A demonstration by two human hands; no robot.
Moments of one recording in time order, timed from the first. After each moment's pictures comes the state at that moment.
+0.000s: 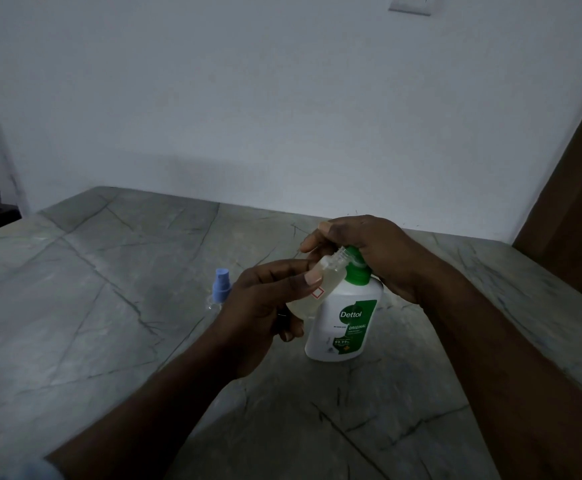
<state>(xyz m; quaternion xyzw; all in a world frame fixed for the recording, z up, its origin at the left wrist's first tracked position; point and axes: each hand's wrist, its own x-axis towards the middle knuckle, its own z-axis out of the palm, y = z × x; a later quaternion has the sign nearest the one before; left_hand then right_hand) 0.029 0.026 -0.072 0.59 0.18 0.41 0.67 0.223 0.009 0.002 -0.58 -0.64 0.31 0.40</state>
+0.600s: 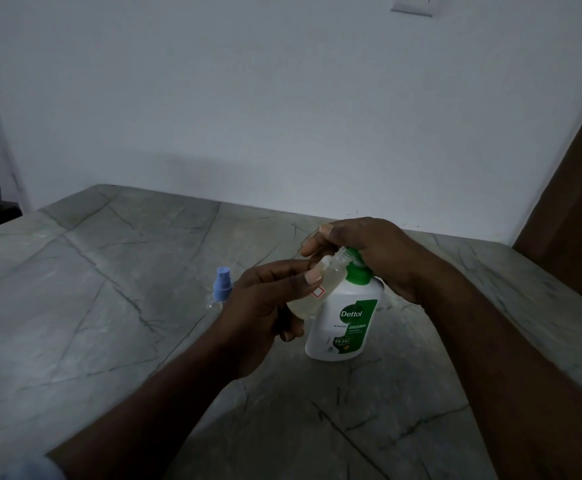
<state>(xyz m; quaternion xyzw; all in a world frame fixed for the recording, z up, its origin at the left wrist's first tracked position) 0.030 0.026 -0.074 0.58 0.17 0.41 0.68 0.219 0.007 0.004 -0.61 -0.63 0.29 0.38</state>
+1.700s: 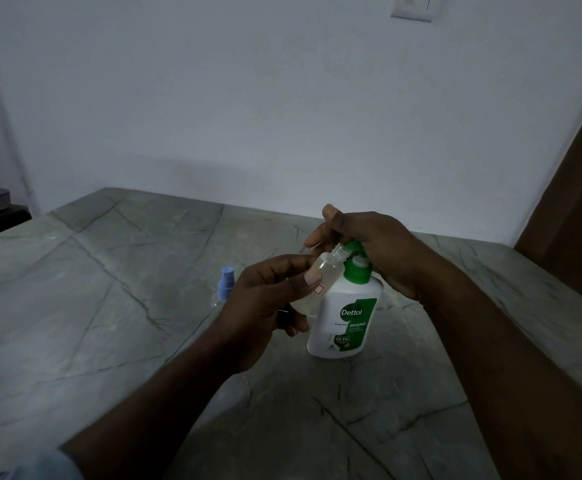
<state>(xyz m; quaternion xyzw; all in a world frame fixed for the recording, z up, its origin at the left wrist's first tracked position) 0.027 0.026 -0.074 0.61 0.18 0.43 0.65 0.217 0.003 0.008 -0.58 -0.63 0.30 0.42</state>
